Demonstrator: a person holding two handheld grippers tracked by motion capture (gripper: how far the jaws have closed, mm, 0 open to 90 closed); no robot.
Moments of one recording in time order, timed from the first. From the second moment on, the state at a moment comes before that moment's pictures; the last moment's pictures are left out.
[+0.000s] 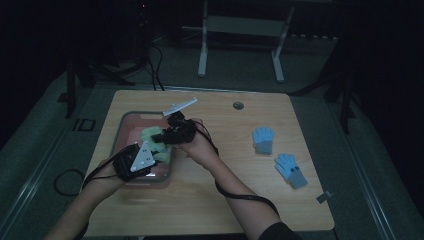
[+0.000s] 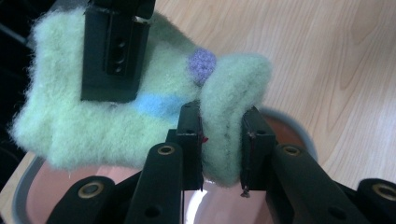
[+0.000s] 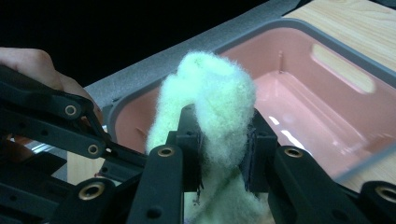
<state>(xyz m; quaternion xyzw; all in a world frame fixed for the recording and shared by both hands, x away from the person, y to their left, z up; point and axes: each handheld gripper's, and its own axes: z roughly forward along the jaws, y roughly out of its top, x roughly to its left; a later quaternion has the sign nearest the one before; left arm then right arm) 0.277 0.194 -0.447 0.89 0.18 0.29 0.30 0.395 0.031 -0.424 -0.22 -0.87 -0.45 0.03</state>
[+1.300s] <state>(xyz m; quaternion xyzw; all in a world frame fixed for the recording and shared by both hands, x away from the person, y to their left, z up) 0.322 0.209 -0.499 0.95 0.21 0.14 0.20 0.416 0.049 -0.482 -0.25 -0.88 -0.40 0.05</state>
